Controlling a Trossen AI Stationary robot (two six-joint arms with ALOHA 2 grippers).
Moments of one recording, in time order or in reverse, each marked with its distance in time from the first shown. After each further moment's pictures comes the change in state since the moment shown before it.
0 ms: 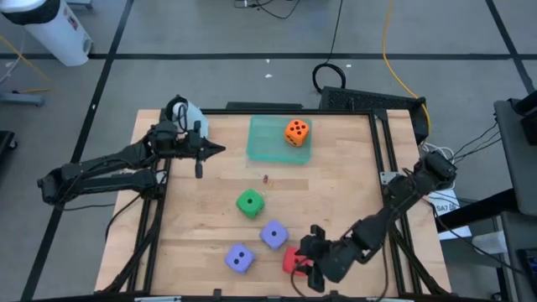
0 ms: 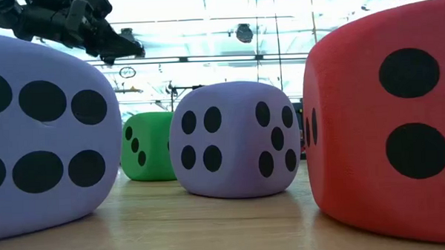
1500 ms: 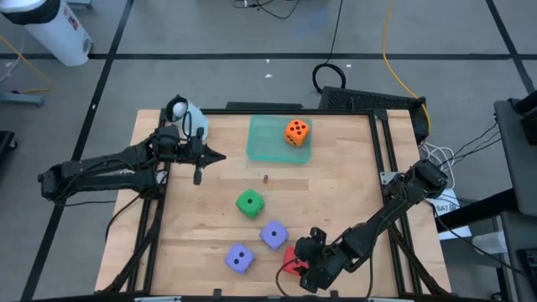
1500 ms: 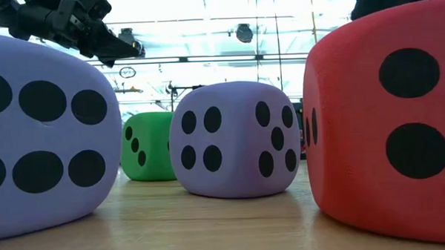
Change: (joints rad) left arm -0.076 0.000 0.000 -0.067 0.000 0.010; right arm -0.011 0.122 0.101 -0.169 -0.037 0.091
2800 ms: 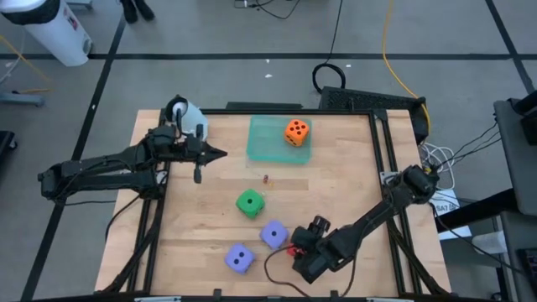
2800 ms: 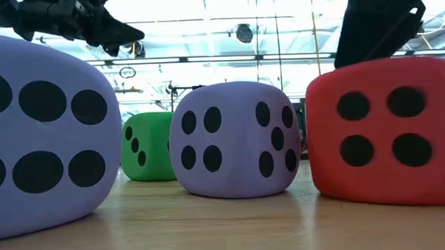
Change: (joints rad) left arm -0.018 0.000 0.000 0.143 0.000 -0.027; right arm -0.066 0.126 -0.002 -0.412 0.105 0.133
